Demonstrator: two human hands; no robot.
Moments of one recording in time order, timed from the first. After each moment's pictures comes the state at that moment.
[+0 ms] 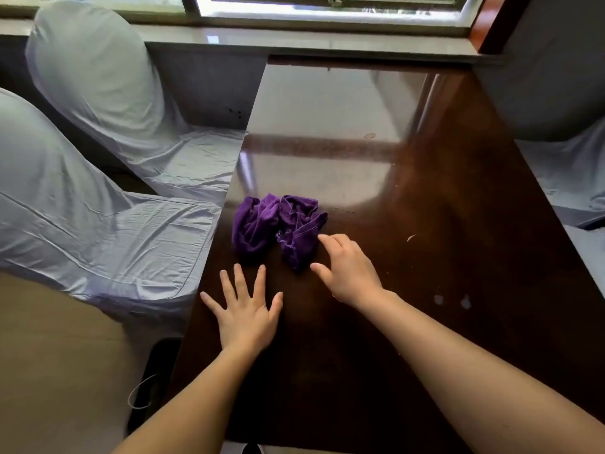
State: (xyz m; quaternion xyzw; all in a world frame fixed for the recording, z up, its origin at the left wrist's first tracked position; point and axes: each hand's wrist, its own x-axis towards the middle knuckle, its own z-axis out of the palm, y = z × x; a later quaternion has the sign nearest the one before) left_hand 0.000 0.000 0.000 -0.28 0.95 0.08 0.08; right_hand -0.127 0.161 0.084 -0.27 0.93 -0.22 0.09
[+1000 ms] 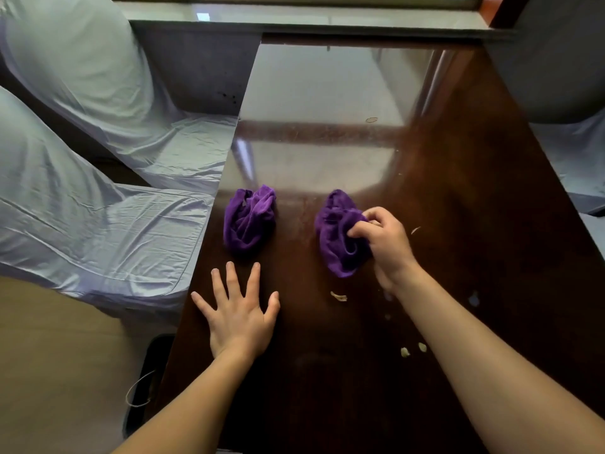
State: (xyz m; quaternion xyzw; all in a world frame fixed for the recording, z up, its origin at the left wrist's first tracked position) left_hand -0.002 0.002 -0.006 -0.30 0.95 0.04 0.02; right_hand -0.159 0.188 0.104 0.03 0.71 -0.68 0.18
